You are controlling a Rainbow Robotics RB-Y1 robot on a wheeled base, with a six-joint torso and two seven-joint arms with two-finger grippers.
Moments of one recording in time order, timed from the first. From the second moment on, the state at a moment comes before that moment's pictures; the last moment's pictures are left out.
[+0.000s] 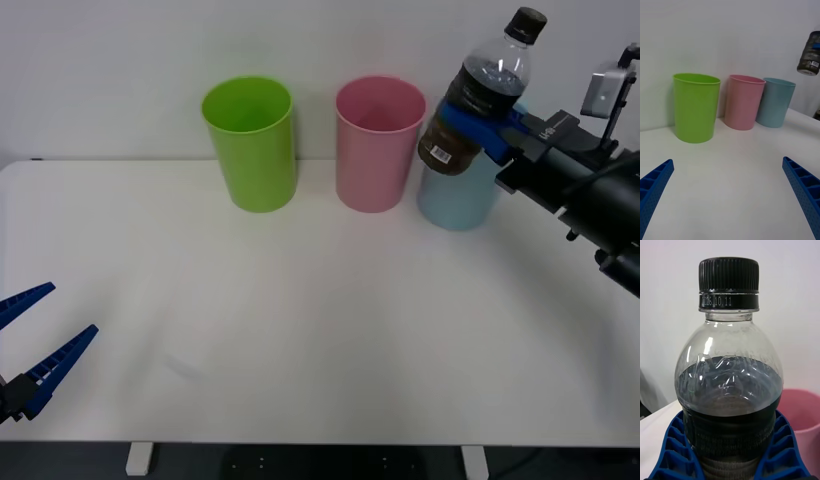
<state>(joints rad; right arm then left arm) -0.23 -0.59 -0.04 -1.80 1.14 -0.61 -0.49 0.35 0.40 0.52 -1.66 -0.96 -1.22 0.00</state>
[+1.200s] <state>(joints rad) -0.79 -0.35 0.01 -1.16 1.50 -0.50 -0.39 0.35 0.40 0.52 -1.66 -0.96 -1.22 0.00</state>
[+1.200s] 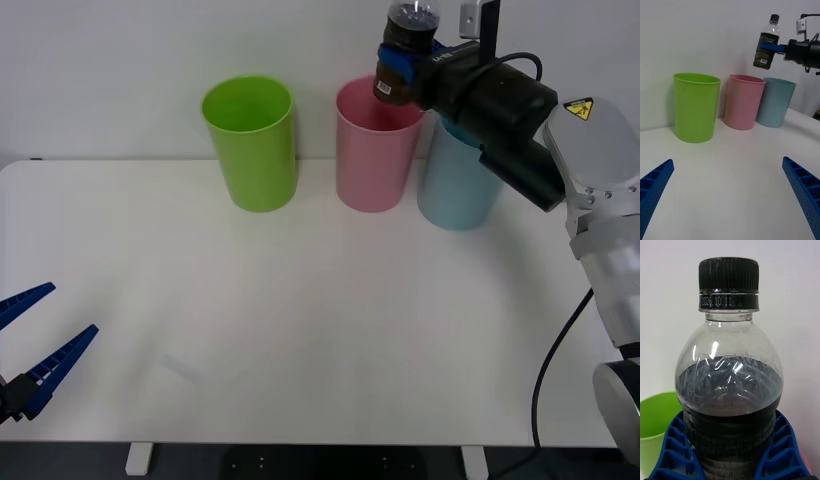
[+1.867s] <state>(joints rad) -0.87 -0.29 0.10 -1.01 1.51 -0.26 -0.31 0.35 0.40 0.52 -1.66 -0.96 -1.22 0.00</state>
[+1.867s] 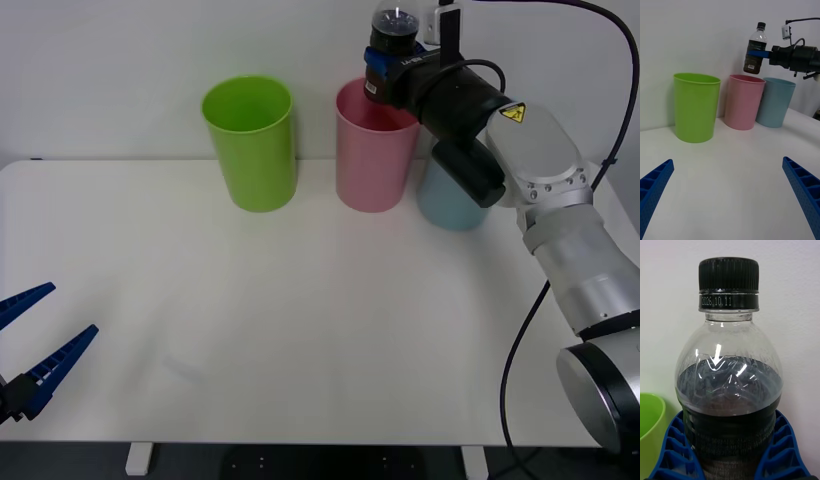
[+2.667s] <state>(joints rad) -0.85 -0.29 0.10 -1.04 1.46 -0.28 -0.26 0.35 0.40 0.52 -1.66 -0.96 -1.22 0.00</state>
